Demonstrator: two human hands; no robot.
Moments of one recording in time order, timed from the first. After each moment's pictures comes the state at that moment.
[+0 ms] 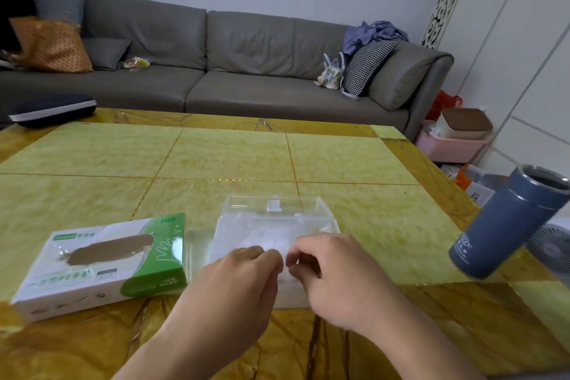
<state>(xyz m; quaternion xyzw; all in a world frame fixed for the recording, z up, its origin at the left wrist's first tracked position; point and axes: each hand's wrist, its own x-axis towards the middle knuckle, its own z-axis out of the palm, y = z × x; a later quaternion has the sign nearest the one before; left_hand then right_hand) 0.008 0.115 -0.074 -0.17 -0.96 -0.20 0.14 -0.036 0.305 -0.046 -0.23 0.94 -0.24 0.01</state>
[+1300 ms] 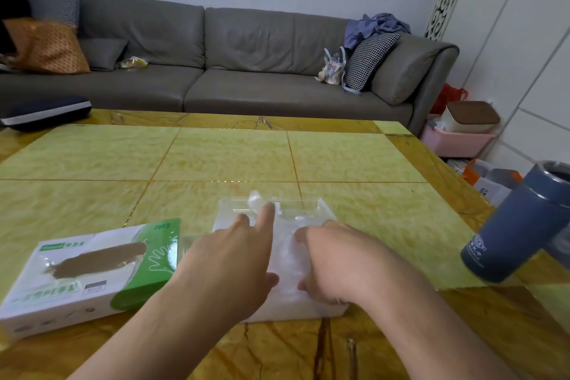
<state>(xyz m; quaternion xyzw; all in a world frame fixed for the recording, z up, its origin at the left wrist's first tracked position) -0.025 0.124 -0.029 -0.07 -1.00 -0.04 0.00 -0.072 0.281 -0.019 -0.13 0.97 0.02 0.19</state>
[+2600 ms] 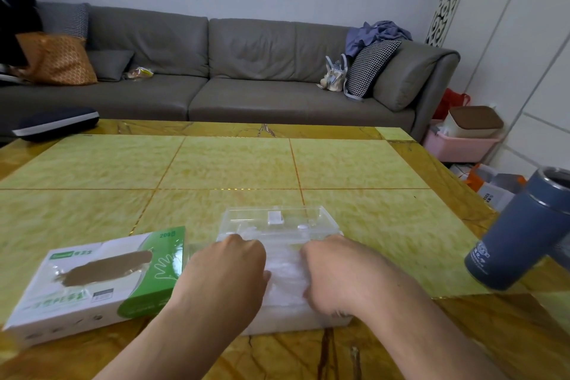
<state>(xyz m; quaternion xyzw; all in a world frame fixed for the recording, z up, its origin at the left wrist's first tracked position) -0.023 0.122 -0.032 -0.03 -1.00 -0.02 -0.02 -0.069 0.281 -0.023 -0.14 0.97 0.01 0.19</state>
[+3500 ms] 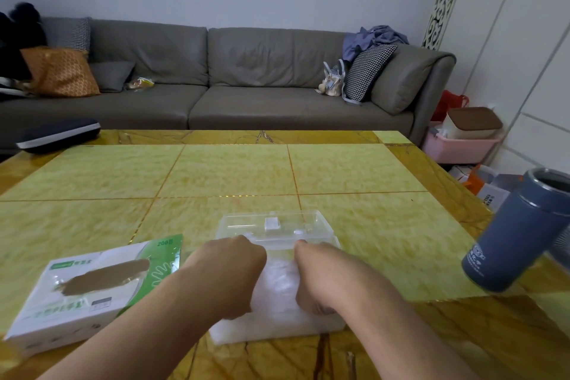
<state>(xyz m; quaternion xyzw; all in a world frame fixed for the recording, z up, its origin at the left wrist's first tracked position) -0.054 0.121 -0.031 -0.09 -0.98 0.11 -0.13 -0.073 0.275 -0.023 -0.11 0.96 -0.04 0.24</state>
